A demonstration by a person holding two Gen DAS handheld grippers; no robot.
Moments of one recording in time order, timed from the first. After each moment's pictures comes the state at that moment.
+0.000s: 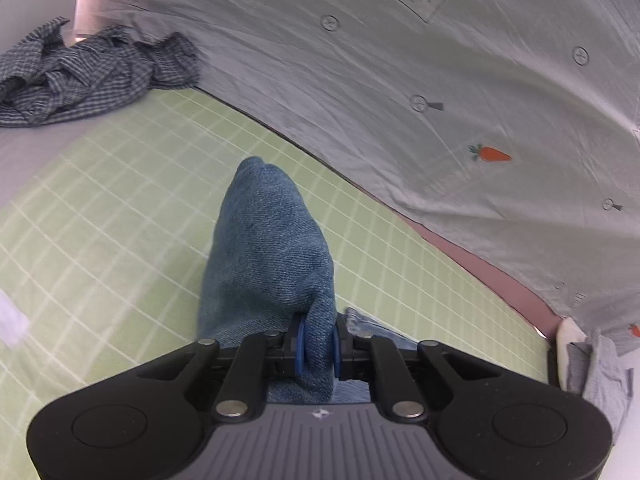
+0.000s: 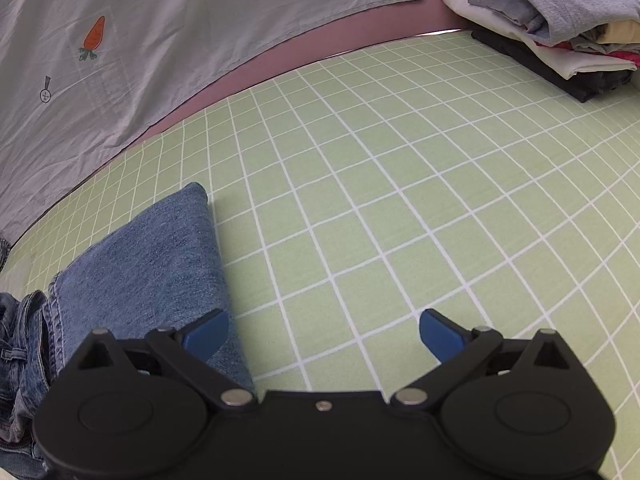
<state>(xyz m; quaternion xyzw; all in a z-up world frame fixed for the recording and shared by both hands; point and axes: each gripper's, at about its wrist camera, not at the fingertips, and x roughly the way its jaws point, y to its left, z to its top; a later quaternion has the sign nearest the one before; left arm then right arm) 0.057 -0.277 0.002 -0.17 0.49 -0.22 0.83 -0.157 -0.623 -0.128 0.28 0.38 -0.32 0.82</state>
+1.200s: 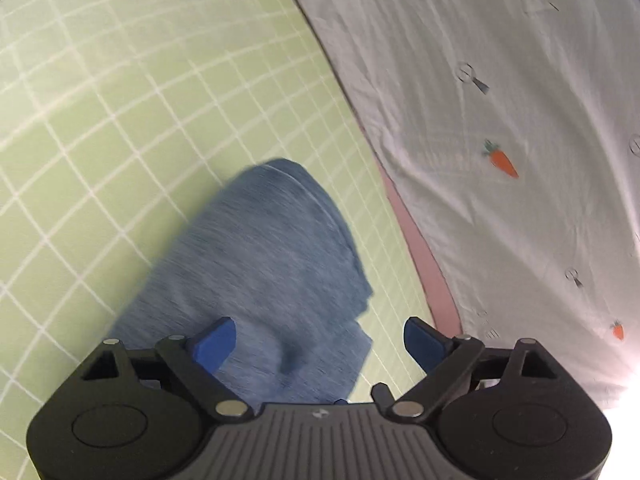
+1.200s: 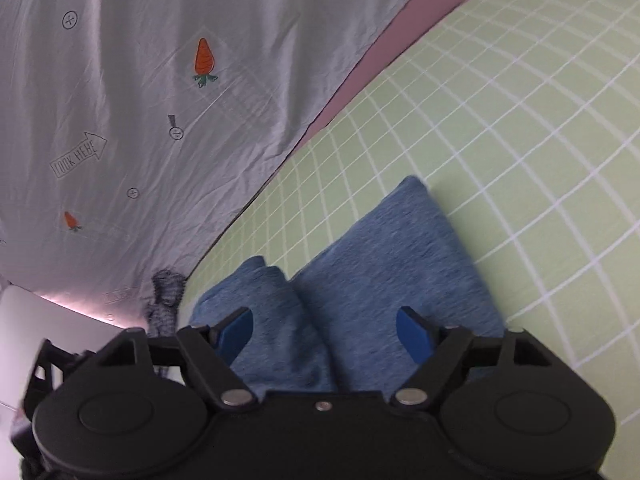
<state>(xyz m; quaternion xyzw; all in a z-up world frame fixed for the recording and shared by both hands) 0.087 -0.276 -0.077 -0.39 0.59 -0.20 0.68 -0.081 -0.615 -0.134 0.53 0.29 -0.06 0.80</state>
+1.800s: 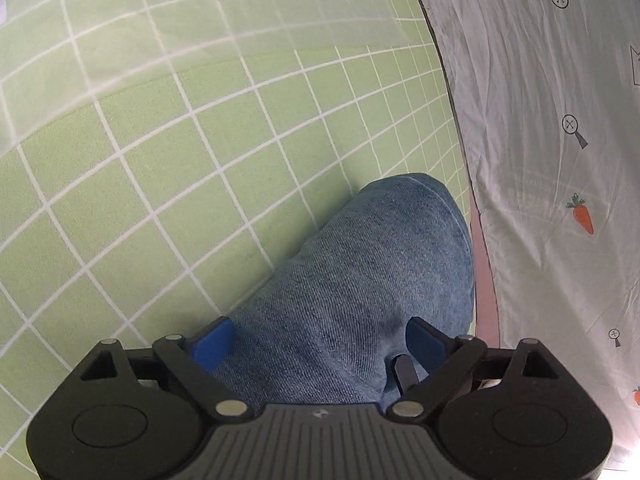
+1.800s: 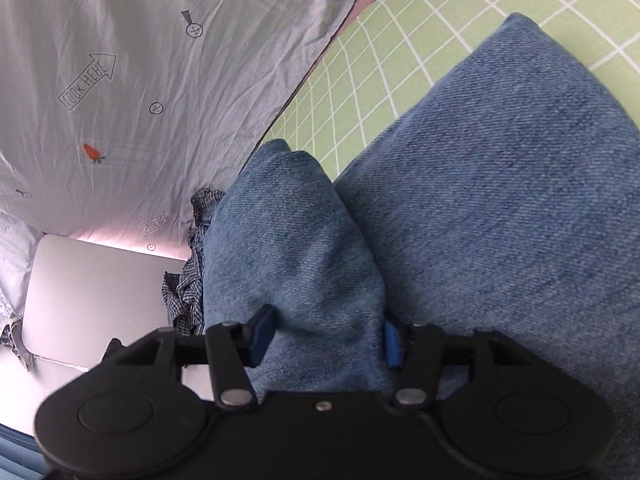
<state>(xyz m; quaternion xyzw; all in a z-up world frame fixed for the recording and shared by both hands) 0.085 -0.239 -0.127 -0.40 0.64 -0.13 0.65 -0.025 -0.568 -0.157 0.52 0.35 0.05 0.78</state>
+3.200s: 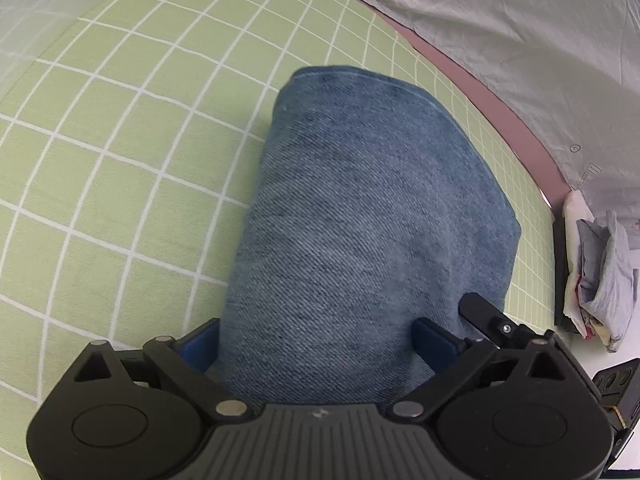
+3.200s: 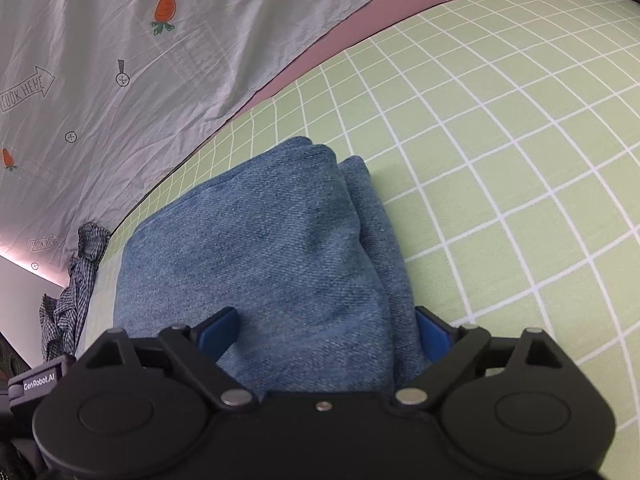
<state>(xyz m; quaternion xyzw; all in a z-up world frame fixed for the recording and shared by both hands) 0.075 -0.369 -0.133 -0.11 0.64 -0.30 0.70 -0.080 -0.611 -0.121 0.38 0.38 -0.14 0.84</state>
